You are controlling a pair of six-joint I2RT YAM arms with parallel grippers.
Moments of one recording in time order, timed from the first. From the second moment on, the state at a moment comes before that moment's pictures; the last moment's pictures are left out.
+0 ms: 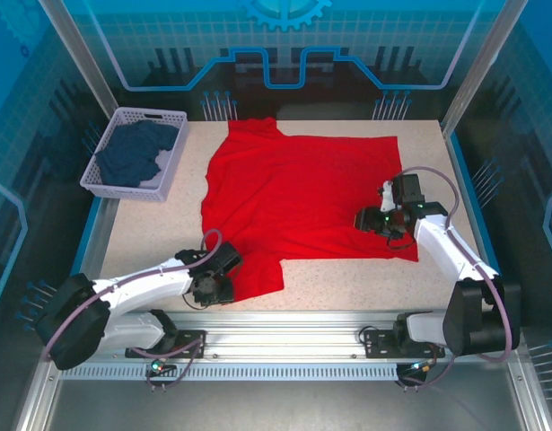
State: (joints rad) left arm -0.76 1.22 0.54 -0.79 0.03 -0.92; right arm 0.07 1.29 0.86 -0.68 -0.26 0.31
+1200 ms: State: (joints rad) left arm -0.72 1.02 0.62 -0.76 0.06 -0.80; right arm -0.34 1.43 0.83 -0.80 -0.05 0.35
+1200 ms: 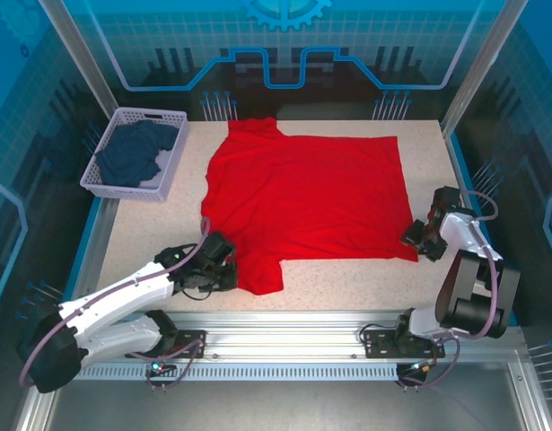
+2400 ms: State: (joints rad) left arm -0.67 0.98 0.64 -0.80 0.10 -0.72; right arm -0.39 1.50 0.78 -0.74 -0.07 0.40
